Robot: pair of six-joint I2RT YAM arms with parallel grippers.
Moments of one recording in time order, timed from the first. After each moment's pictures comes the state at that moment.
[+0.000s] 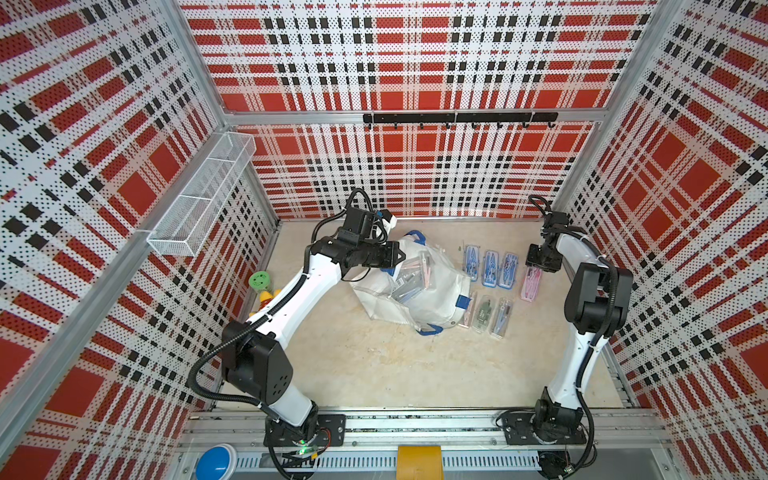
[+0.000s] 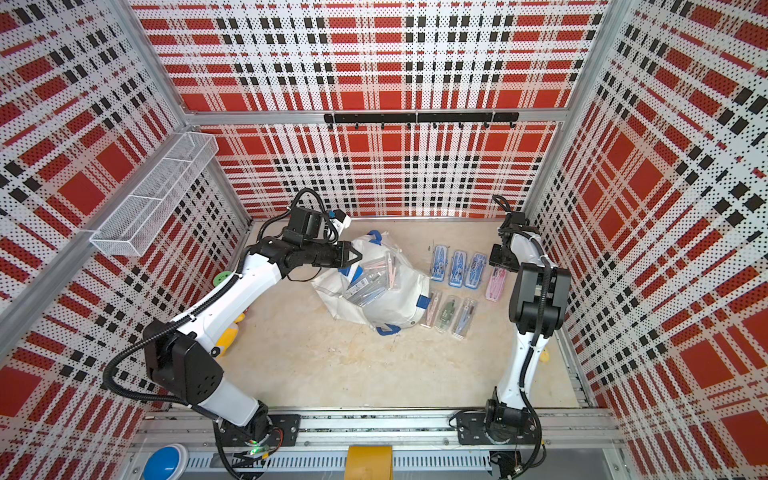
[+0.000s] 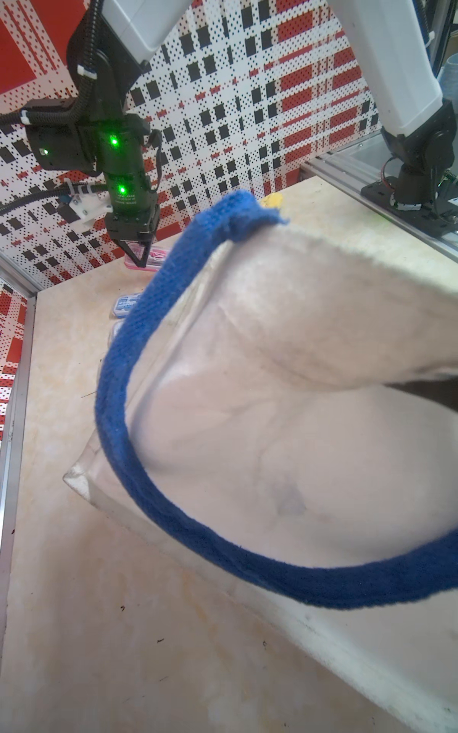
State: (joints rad) left arm -0.43 1.60 1.50 -0.64 0.46 -0.31; right arm -0.19 2.15 1.78 -0.85 0.08 0.16
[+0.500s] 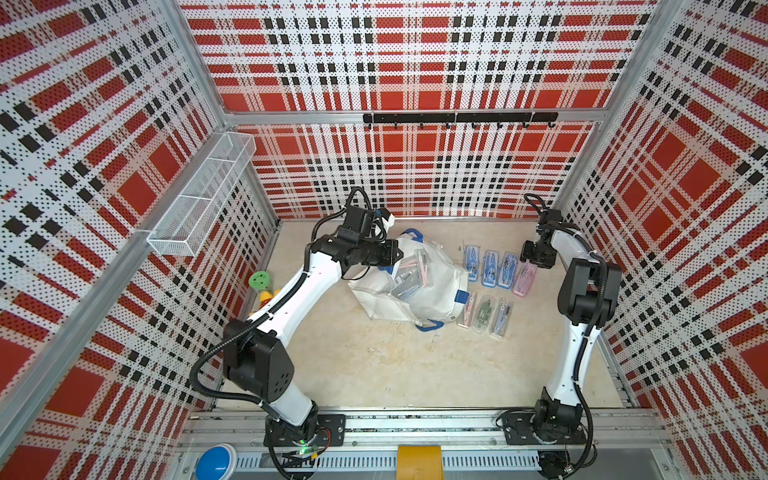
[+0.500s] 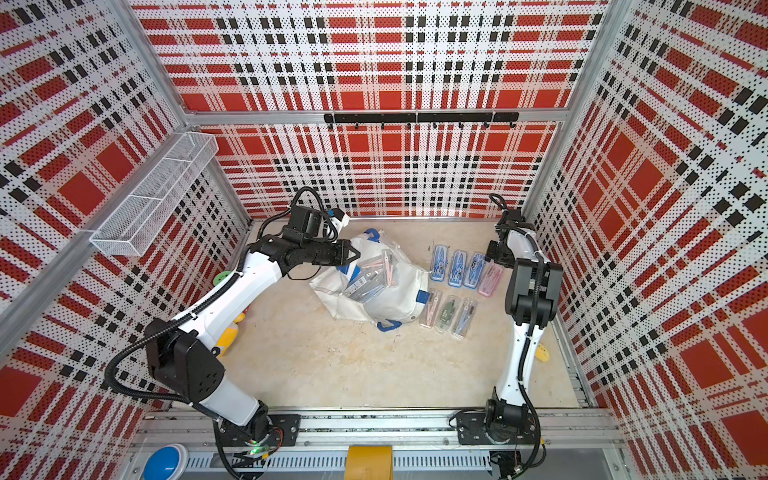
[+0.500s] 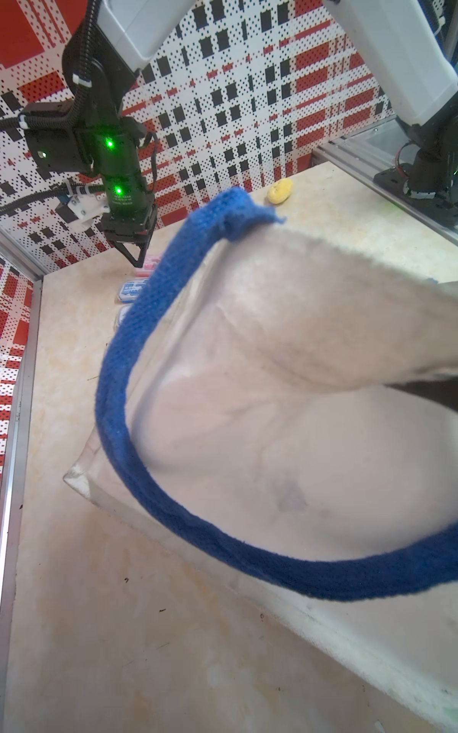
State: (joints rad) left arm -0.42 1.61 1.52 -0.66 0.42 -0.31; right arm -0.19 2.26 1.91 -0.88 0.04 0.17
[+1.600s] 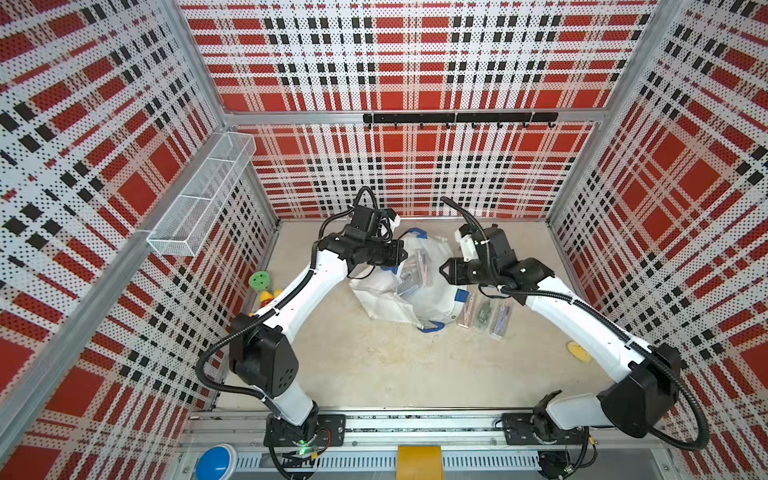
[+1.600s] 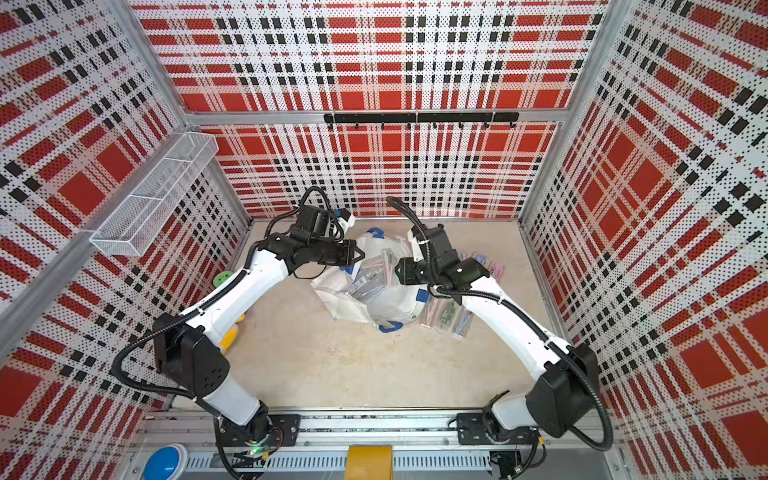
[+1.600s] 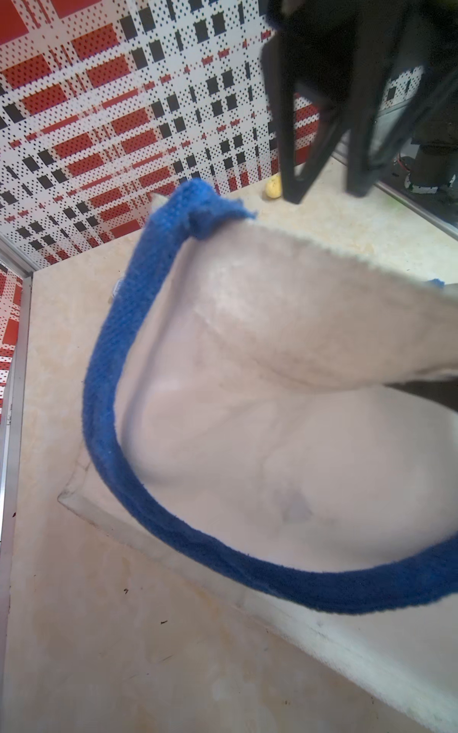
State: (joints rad) left arm -0.46 1.65 1.56 -0.67 0.39 -0.31; right arm 0.59 1.40 1.29 -0.60 -0.10 0.42
